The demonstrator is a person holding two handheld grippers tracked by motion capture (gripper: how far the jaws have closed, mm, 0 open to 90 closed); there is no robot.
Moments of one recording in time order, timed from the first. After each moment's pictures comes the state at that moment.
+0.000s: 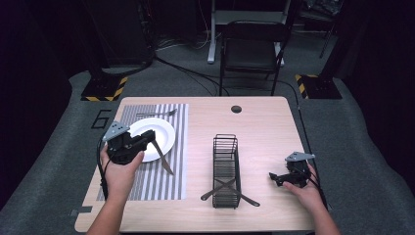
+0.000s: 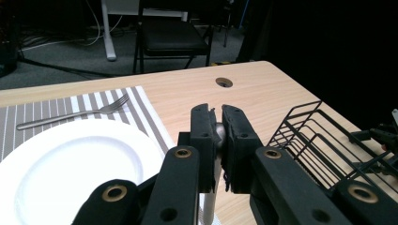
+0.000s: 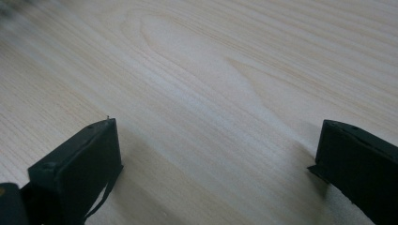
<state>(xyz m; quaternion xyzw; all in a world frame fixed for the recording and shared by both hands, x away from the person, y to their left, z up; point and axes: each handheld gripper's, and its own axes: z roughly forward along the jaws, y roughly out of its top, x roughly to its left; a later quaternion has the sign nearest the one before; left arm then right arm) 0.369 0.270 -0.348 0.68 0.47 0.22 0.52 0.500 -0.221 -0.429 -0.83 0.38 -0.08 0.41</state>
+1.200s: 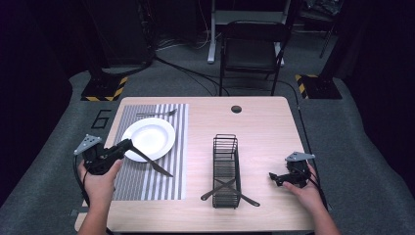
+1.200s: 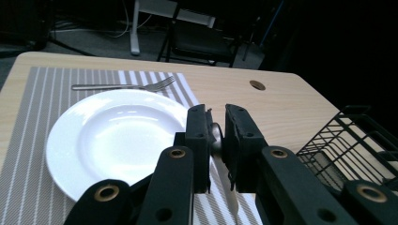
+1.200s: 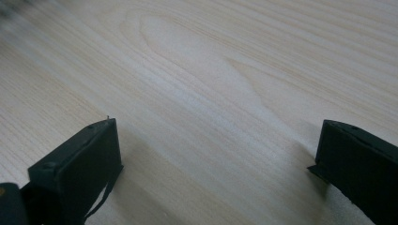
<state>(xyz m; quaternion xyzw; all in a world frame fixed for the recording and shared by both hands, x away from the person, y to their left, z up) 0.358 0.344 -0.392 0.62 0.53 0.22 0.53 0.501 -0.221 -0.430 -0.83 0.38 -0.08 0.41</state>
